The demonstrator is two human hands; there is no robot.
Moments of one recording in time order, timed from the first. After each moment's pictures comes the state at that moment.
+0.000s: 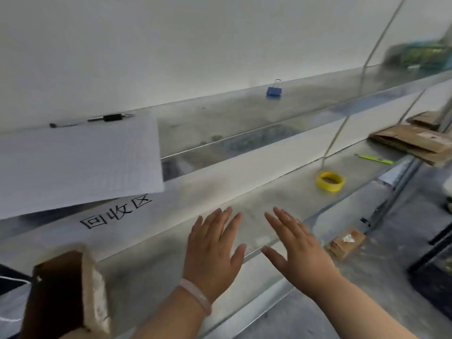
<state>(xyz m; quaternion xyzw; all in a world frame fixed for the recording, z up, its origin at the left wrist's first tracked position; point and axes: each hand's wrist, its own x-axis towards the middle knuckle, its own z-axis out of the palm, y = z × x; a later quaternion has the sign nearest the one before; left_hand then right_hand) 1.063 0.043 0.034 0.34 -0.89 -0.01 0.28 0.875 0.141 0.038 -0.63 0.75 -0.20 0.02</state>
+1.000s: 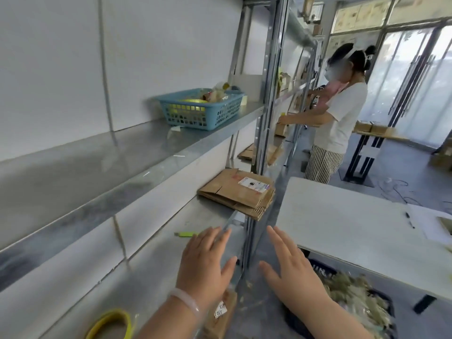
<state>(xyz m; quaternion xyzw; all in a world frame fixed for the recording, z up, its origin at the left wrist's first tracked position) 0.338 0.011 0.042 0.09 -0.95 -0.12 0.26 0.258 0.205 0.081 -0.31 0.92 -0.24 0.04</state>
